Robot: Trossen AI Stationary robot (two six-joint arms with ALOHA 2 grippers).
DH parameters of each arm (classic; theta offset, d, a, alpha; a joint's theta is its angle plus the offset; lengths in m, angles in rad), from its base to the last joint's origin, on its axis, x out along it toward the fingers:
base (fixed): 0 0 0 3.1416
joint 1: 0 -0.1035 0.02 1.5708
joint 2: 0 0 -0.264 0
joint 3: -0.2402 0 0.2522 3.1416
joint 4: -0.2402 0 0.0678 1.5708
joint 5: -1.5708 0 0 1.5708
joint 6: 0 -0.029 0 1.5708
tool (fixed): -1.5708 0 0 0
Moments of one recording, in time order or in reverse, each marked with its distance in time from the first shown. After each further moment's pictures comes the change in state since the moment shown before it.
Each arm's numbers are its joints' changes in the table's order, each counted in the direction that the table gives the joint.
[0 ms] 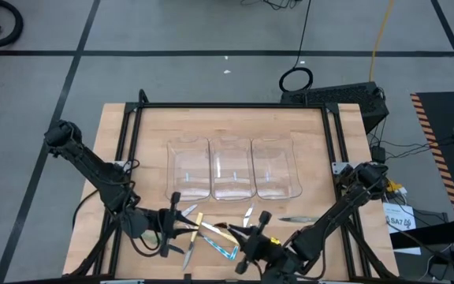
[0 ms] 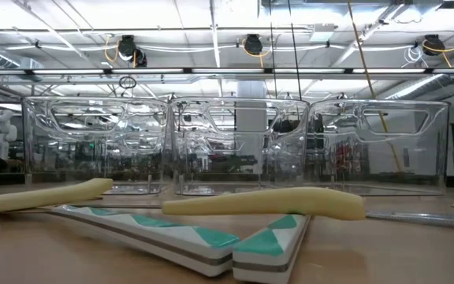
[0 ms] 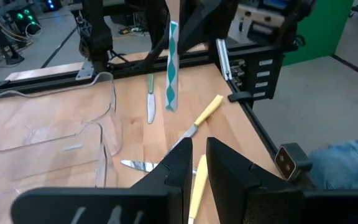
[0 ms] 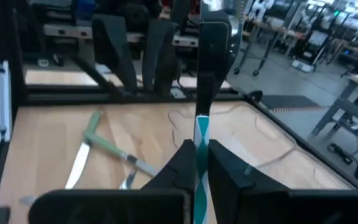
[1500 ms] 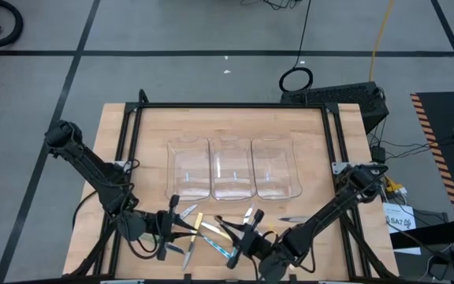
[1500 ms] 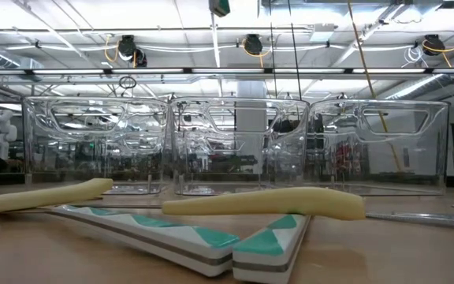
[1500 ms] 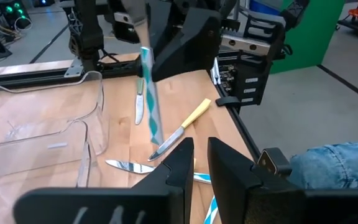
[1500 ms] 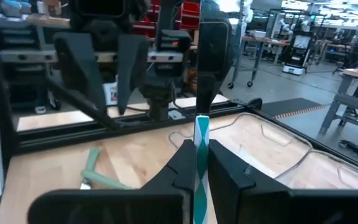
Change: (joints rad) left arm 0.029 0.009 0.000 0.013 0.002 0.072; right arm 0.046 0.047 0.134 0.493 0.040 0.129
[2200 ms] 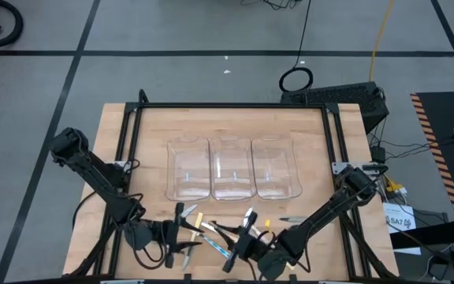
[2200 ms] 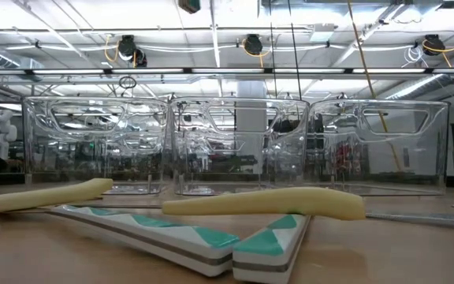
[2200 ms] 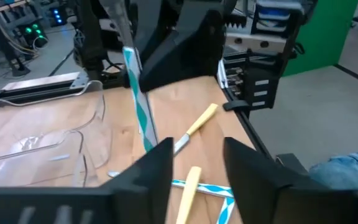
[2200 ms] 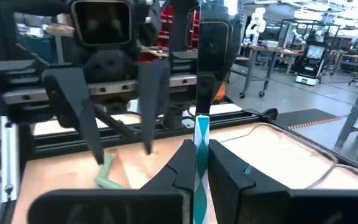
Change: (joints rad) left arm 0.018 0.132 0.000 0.170 -0.069 -0.097; right arm 0.009 0.055 0.000 0.216 -0.062 0.152
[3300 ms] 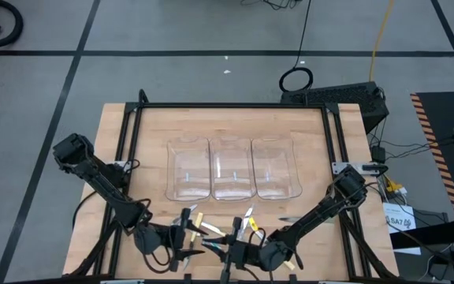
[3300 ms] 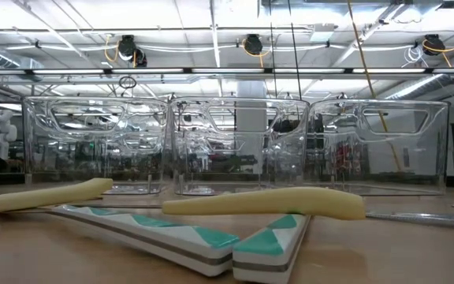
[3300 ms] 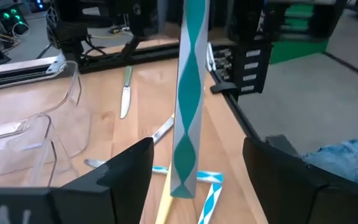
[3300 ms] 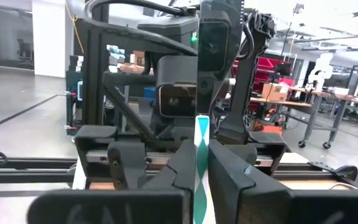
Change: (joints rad) left arm -0.014 0.097 0.000 0.059 0.066 0.033; right arm 0.033 0.094 0.000 0.406 -0.312 0.289
